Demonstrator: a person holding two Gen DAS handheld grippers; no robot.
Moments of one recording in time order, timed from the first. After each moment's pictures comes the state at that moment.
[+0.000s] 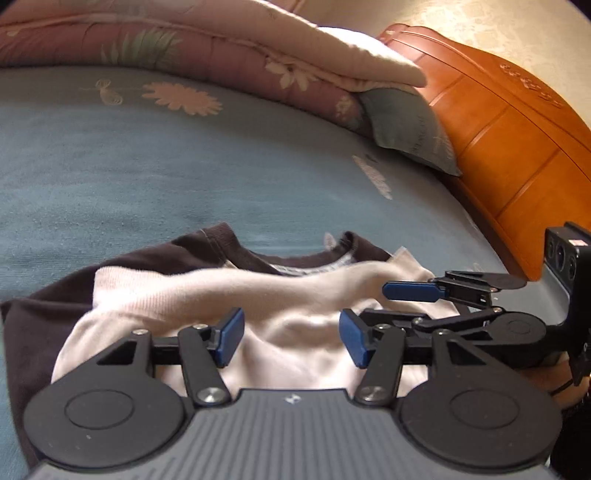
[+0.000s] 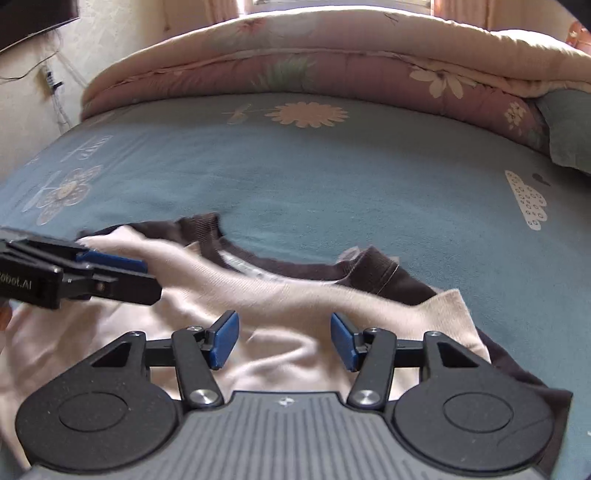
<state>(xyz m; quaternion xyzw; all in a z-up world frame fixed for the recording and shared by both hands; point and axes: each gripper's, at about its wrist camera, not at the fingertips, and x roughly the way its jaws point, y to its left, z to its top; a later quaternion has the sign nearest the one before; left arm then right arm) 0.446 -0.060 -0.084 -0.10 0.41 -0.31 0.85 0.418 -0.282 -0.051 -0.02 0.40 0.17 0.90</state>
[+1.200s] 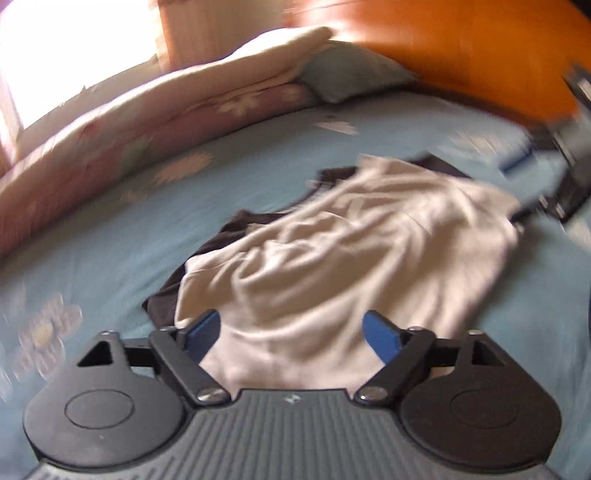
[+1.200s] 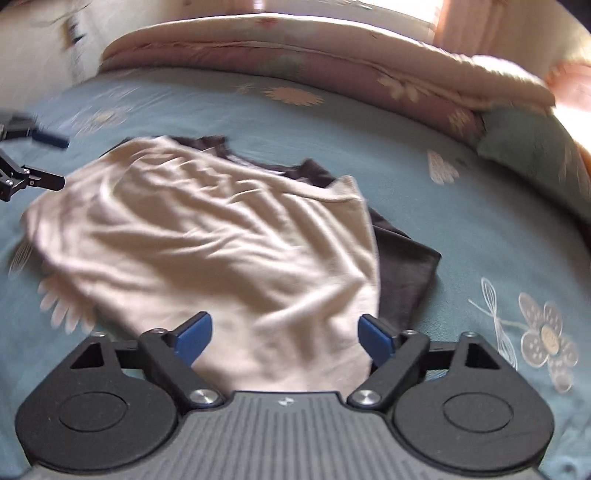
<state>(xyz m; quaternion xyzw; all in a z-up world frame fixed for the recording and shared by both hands) 0.260 -0.044 -0.047 0.26 0.28 -0.29 0.88 0.230 -0.335 -0.020 -0.14 0.40 0.13 0.89</state>
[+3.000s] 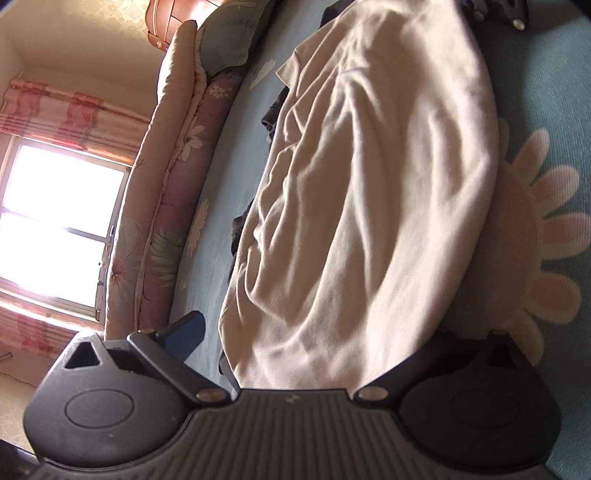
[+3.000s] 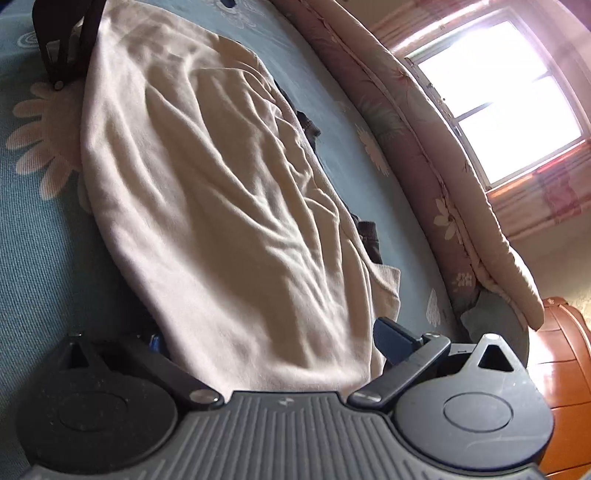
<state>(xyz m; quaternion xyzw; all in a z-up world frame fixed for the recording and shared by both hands) 0.259 -0.121 -0.141 0.61 0.18 -0.19 0.75 0.235 -0.255 -0.093 -0.47 0.29 0.14 0.82</state>
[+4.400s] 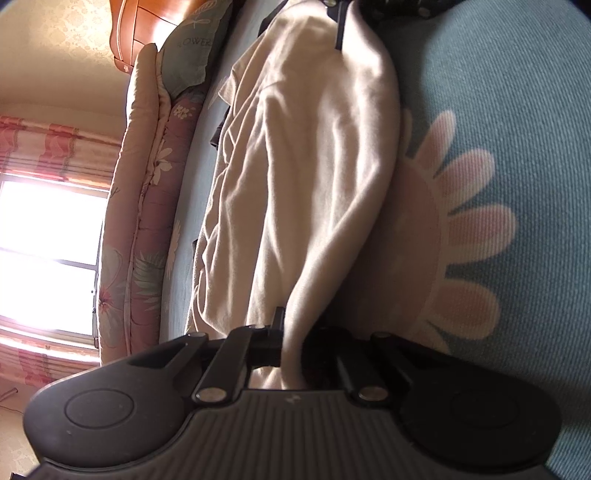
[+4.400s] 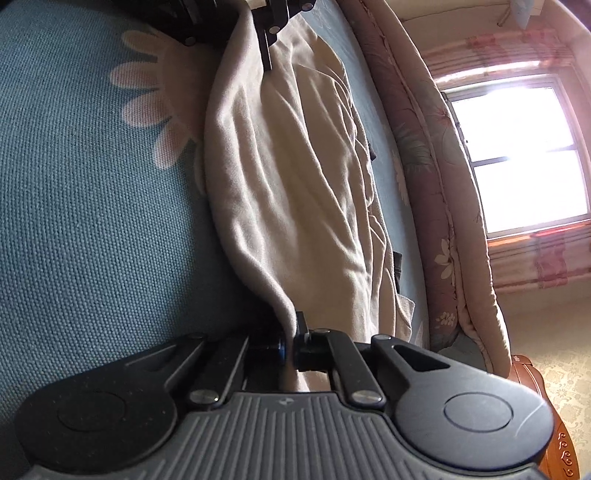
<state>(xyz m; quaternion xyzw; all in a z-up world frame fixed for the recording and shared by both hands) 0.236 -0.139 -0.171 0.64 0.17 -0.21 0.72 0.189 -0.206 -0.139 -0.59 0.27 0.14 0.75</state>
